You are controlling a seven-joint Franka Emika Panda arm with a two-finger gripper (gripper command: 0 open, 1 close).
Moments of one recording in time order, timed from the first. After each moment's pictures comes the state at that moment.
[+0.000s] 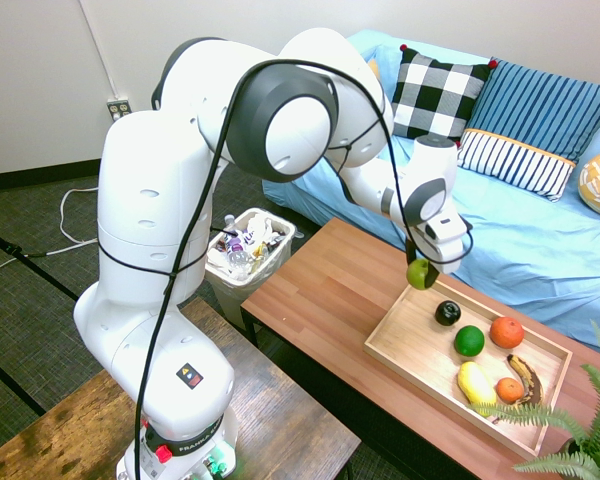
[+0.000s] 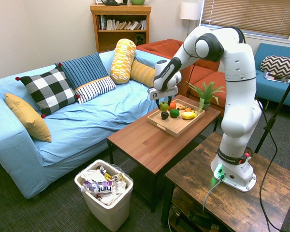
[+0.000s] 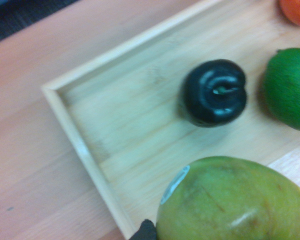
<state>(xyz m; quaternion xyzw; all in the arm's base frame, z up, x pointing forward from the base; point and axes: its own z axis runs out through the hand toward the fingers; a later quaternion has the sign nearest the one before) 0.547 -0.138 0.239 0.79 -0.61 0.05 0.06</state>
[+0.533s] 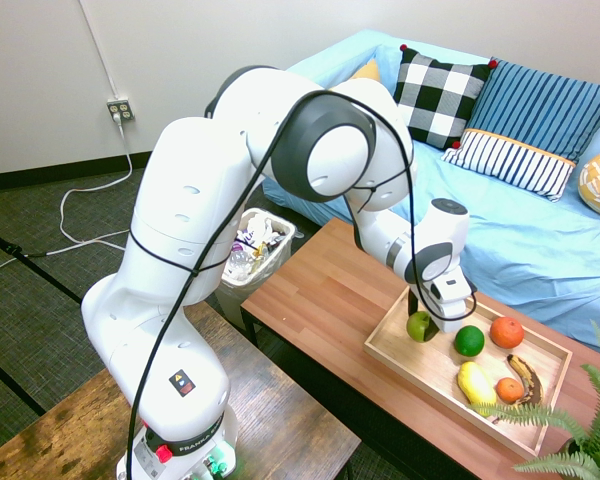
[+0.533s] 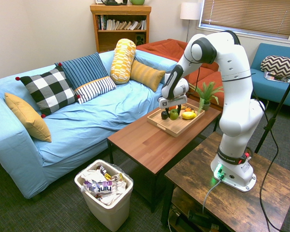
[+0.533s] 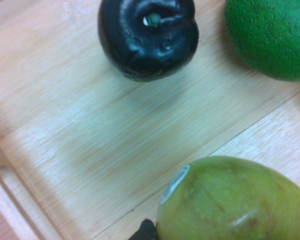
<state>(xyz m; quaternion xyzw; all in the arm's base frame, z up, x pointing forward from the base) 0.519 -0.174 0.144 0.78 -0.63 0.01 0.07</state>
